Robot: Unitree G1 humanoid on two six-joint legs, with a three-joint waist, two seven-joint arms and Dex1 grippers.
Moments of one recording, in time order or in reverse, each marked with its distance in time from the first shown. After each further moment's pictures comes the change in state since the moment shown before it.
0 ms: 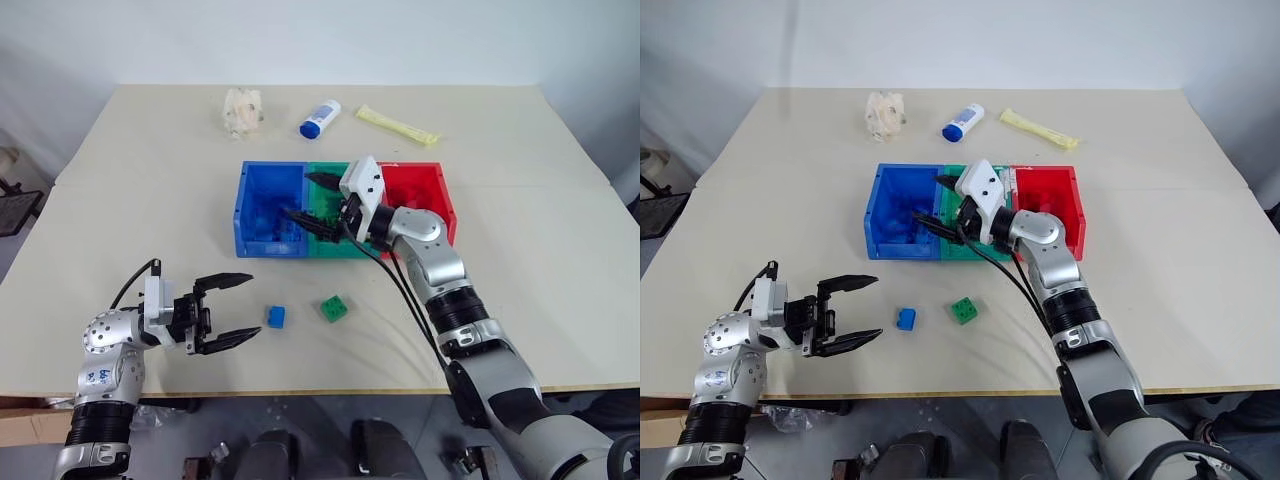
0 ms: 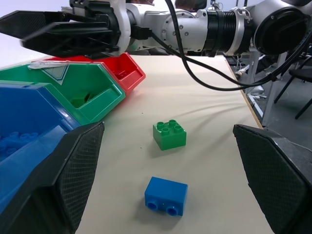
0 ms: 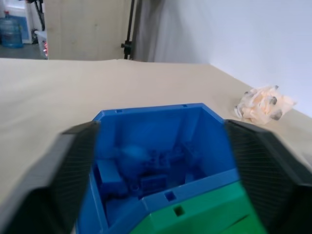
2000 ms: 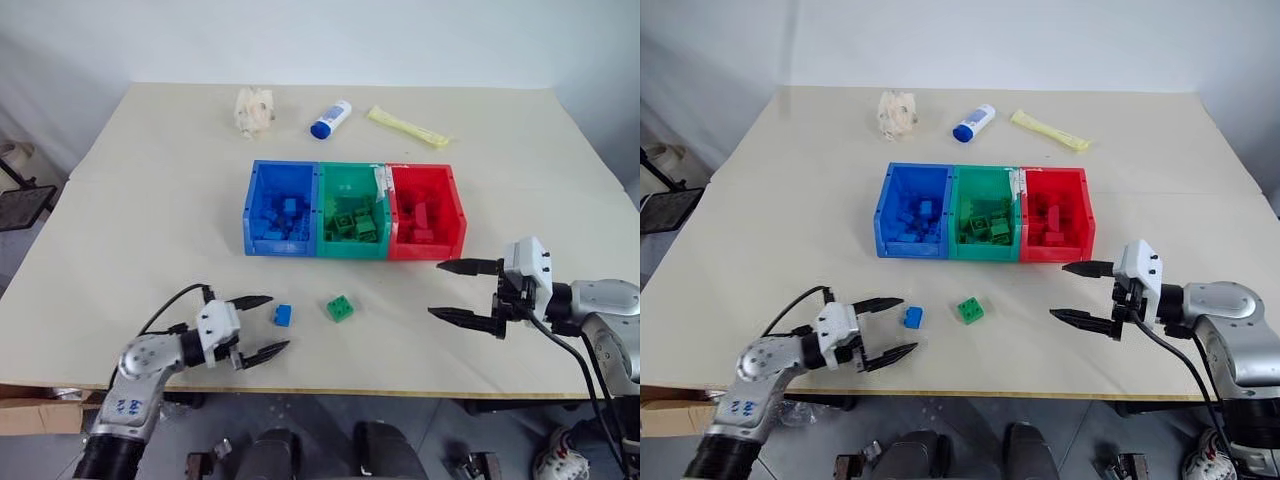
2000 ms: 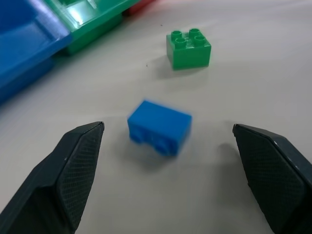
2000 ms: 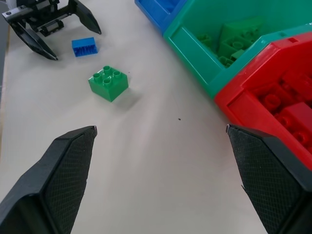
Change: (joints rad) left arm 0.102 -0.015 -0.212 -0.163 0.394 0.012 0.461; right arm 0.680 -0.638 -0.278 -0.628 0.306 0.361 0.327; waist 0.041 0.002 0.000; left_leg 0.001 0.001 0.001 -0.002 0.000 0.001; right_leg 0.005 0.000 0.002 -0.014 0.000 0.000
